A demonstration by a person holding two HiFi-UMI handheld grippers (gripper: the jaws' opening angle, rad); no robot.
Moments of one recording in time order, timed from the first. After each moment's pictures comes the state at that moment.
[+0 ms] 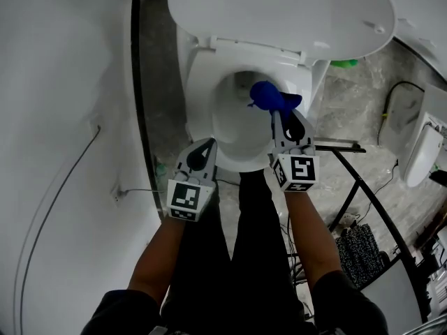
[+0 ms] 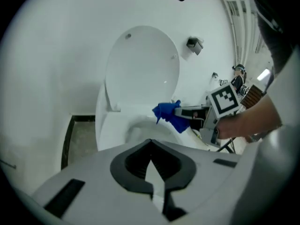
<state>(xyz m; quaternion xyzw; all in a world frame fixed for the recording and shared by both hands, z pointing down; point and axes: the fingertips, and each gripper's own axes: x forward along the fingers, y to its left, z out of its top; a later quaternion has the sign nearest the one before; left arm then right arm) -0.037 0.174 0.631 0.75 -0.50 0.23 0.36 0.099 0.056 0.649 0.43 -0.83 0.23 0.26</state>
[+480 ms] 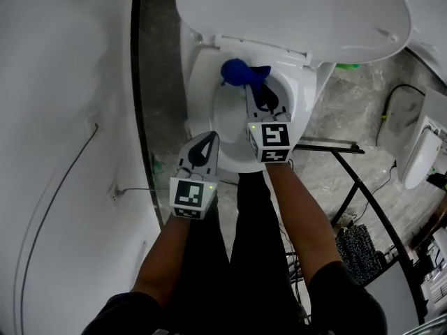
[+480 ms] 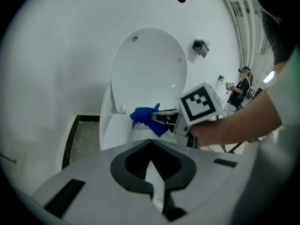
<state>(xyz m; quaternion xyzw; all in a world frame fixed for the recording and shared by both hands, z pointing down) -0.047 0.158 0.634 0.73 -0.54 0.21 0.36 0.007 0.021 0.692 0.38 -0.85 0.21 0.28</state>
